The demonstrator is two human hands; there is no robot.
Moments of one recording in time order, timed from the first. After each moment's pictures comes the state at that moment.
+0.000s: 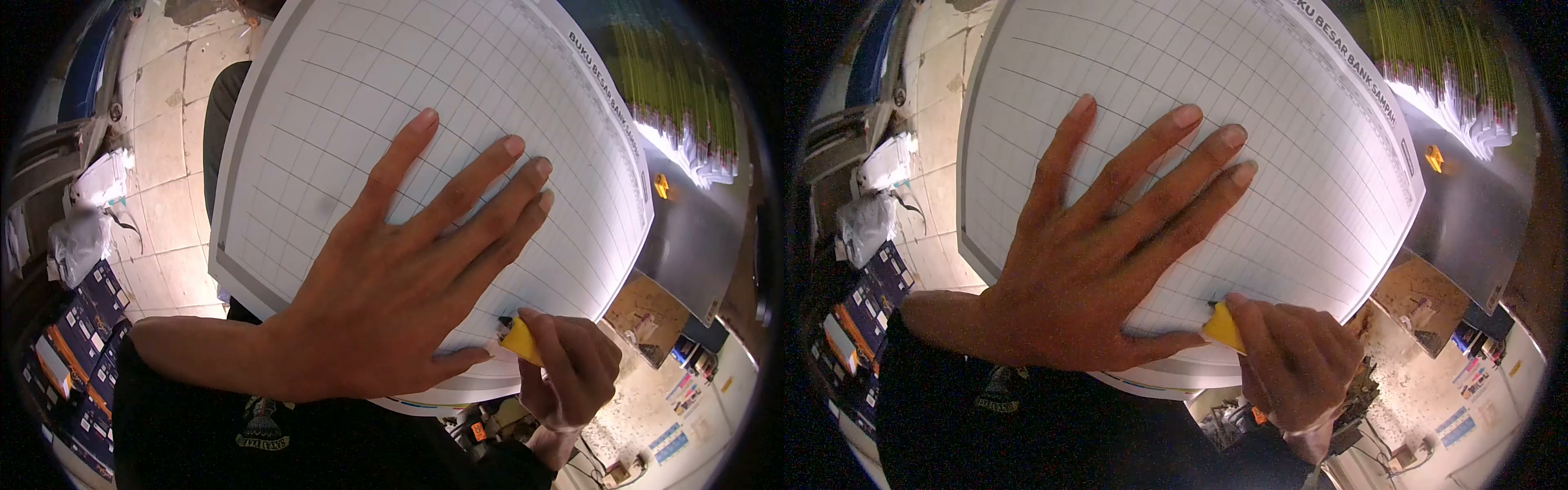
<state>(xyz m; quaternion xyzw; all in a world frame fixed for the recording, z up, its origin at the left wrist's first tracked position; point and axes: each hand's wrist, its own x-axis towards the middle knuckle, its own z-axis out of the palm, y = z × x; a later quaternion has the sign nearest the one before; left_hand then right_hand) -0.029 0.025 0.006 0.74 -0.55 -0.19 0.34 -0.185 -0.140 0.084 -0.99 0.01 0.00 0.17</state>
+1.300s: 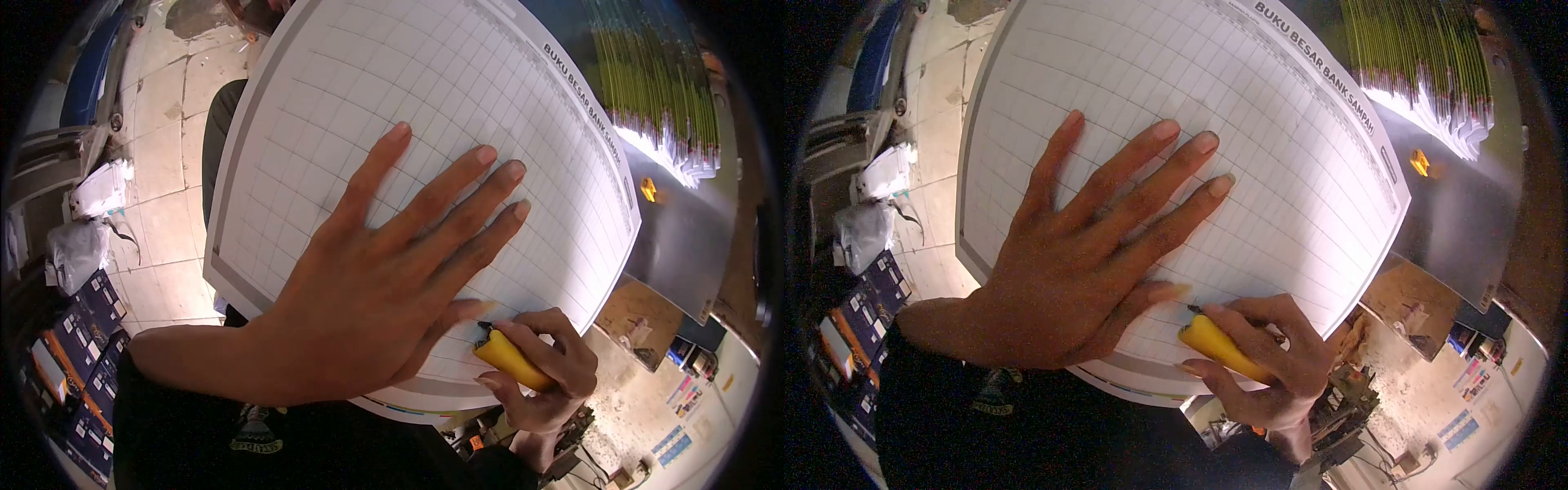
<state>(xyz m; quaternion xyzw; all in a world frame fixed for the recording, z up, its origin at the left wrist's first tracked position) -0.025 0.027 0.015 0.75 -0.57 -0.17 0.27 -0.198 -0.138 0.071 -0.91 0.12 -0.03 0.39</state>
